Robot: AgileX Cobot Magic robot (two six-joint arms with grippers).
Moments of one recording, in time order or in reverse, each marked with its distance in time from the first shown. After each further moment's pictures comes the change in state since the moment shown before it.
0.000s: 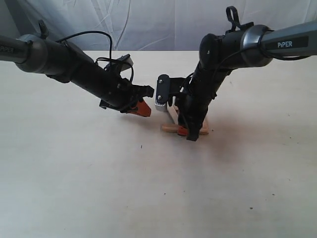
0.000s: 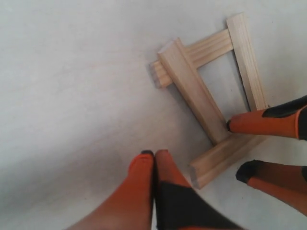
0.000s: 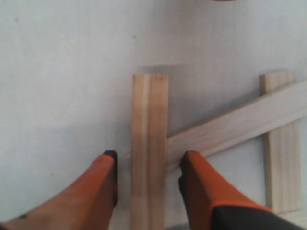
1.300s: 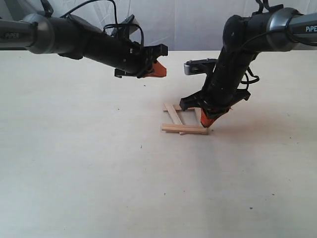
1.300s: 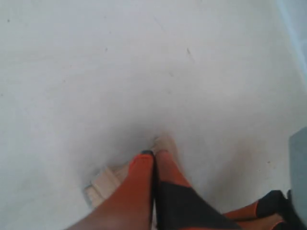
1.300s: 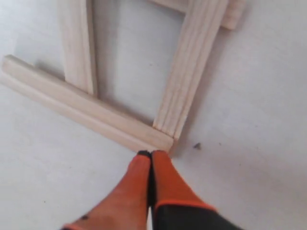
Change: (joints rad) left arm -0.030 0.013 -0.202 -0.141 -0.074 -0.035; right arm -0.104 -0.038 -0.027 -0.046 0.199 1.074
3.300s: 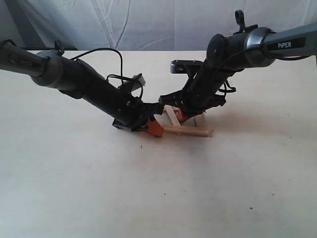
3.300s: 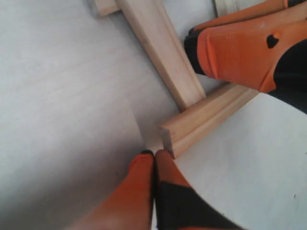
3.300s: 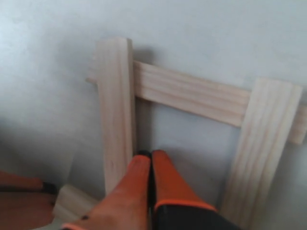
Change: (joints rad) left arm -0.016 0.055 0.236 0.023 0.173 0.127; right arm 0.051 0.088 0.000 0.158 -0.302 0.033
